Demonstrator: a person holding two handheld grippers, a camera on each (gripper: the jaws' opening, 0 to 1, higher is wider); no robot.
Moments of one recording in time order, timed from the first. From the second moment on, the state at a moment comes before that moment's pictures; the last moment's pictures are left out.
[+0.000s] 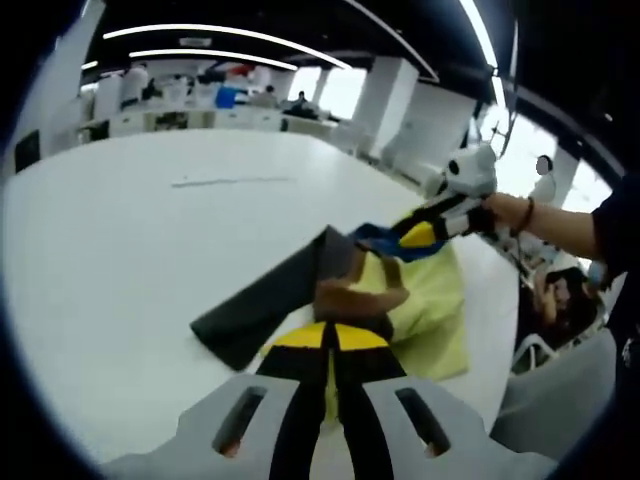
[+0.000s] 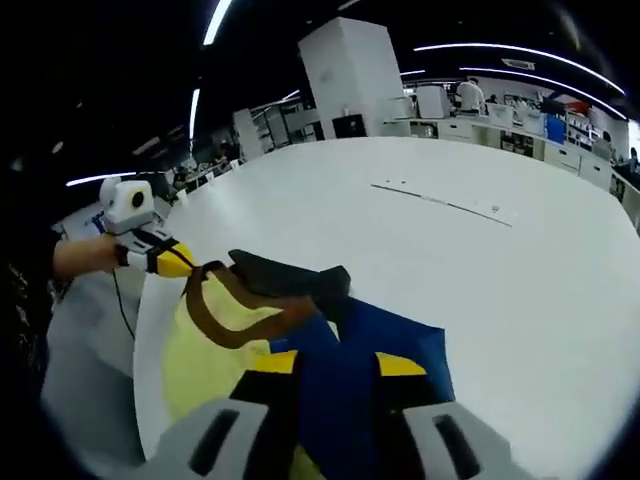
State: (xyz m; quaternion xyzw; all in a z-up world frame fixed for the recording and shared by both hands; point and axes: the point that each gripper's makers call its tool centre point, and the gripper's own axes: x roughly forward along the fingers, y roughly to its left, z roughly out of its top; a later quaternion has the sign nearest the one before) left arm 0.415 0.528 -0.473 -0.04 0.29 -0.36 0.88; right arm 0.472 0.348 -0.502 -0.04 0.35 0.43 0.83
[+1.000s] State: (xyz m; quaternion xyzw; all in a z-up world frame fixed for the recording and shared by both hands) left arm 0.431 0.526 -0.457 -0.05 0.27 -0.35 0.89; right arm 0.483 0.346 -0.450 -0.01 0.28 0.41 0.87
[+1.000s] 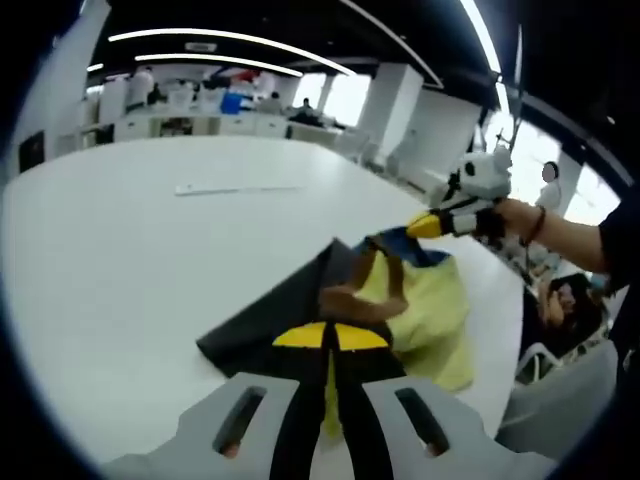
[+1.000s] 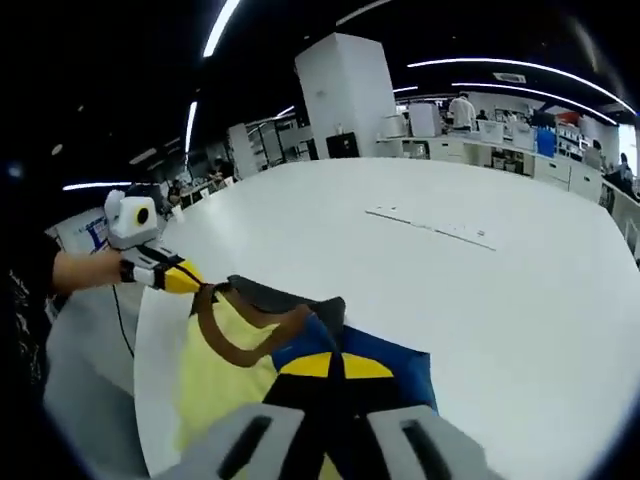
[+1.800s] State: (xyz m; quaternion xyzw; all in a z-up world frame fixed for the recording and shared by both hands) left arm 0.495 0.512 -0.343 -0.02 0.14 -0.37 0.92; right arm 0.512 0.315 -0.339 -0.04 0.14 0.32 0.94
